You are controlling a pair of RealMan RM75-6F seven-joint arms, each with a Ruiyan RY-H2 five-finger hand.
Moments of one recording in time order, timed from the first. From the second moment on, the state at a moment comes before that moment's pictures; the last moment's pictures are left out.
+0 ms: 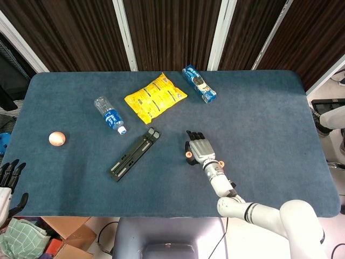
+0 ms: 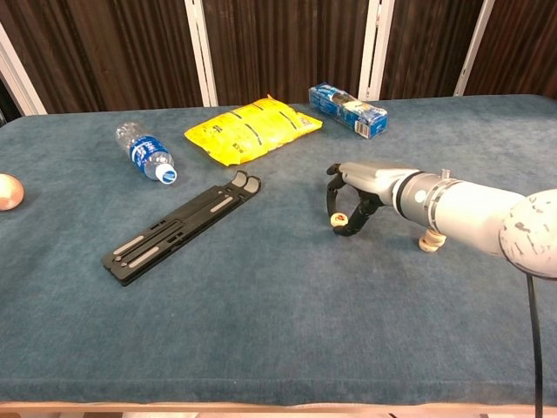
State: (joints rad) left arm -0.05 -0.99 -0.01 -1.69 1.53 1.51 0.13; right arm 0.91 -1.83 0.25 -1.07 -0.78 0.76 -0.44
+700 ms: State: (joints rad) left arm -0.05 -1.00 -0.01 -1.69 1.52 1.51 0.13; right arm 0.88 -1.77 0.22 -1.18 -0.83 0.82 -0.45
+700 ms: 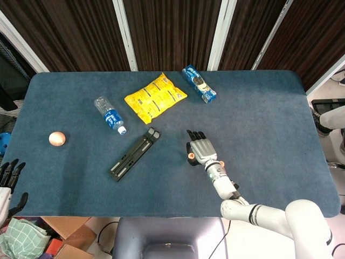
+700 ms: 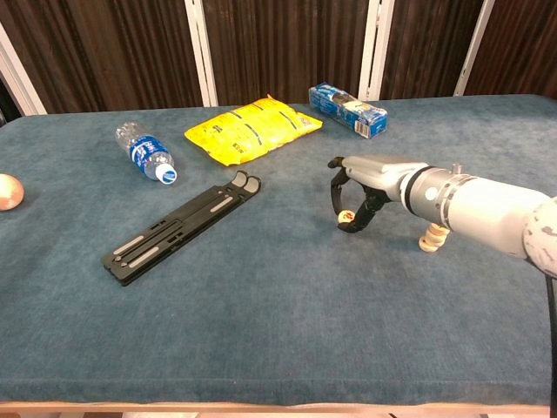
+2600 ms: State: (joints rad) left arm -0.08 -1.03 -0.02 -1.68 1.48 1.46 0.21; right arm 0.30 -1.14 -0.07 -1.70 -1.33 1.41 -0.23
